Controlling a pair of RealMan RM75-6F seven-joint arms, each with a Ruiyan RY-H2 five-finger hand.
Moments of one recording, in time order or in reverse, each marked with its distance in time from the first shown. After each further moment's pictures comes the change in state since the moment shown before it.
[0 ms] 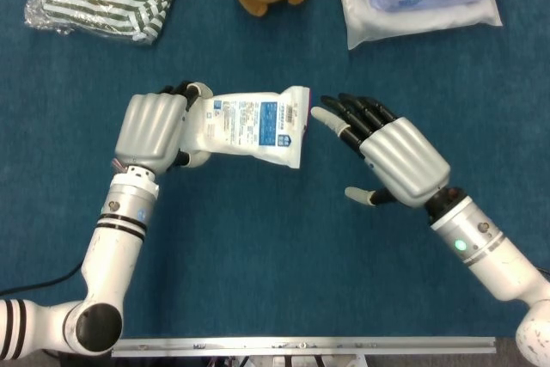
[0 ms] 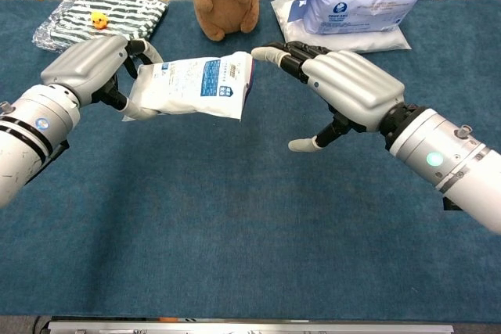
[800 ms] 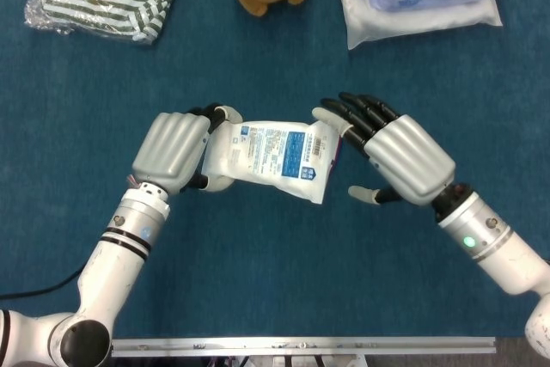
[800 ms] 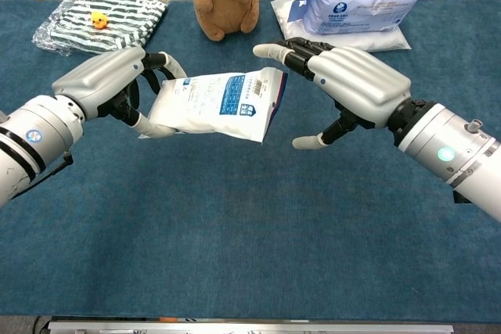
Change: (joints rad) left arm -0.004 0.066 0.039 -0.108 0.051 -0.092 -0.099; right arm 0.020 0.023 -0.026 0.072 -0.113 0.020 0.132
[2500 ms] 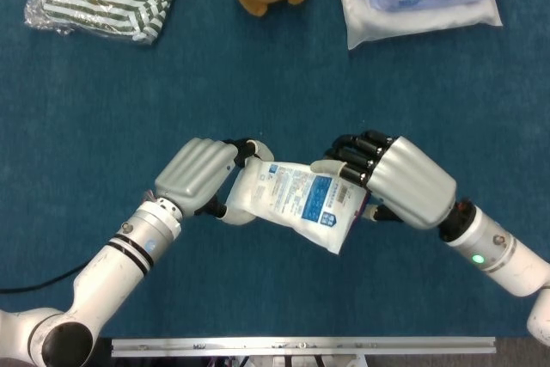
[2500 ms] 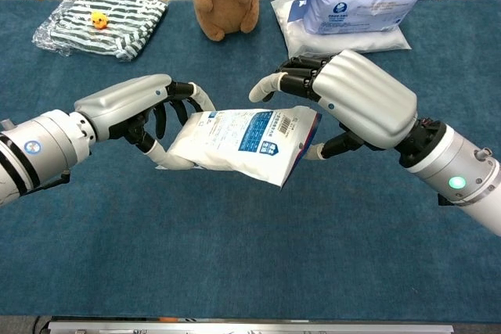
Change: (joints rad) left arm -0.059 0.101 0.055 -0.048 0.054 -0.209 -0.198; right arm 0.001 -0.118 -0.094 0.329 -0.373 0.299 0.230
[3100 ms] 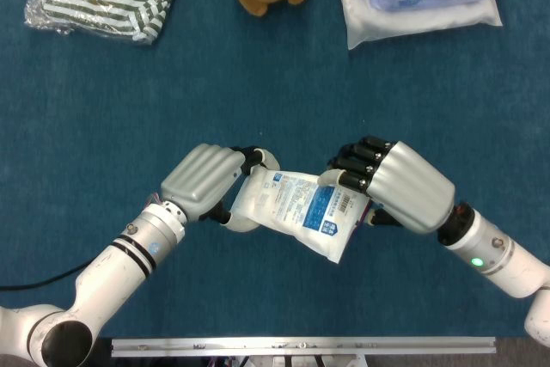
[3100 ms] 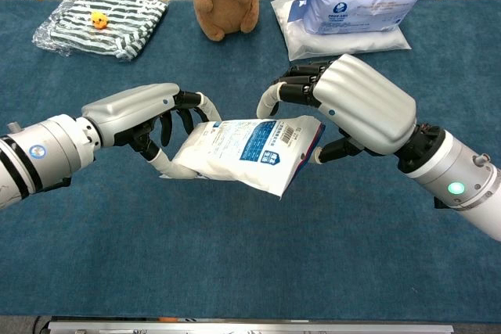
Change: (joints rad) left arm -0.028 0.008 0.020 0.004 0.011 -0.032 -0.019; right arm -0.001 -0.028 -0.013 0.043 -0.018 0.033 0.029
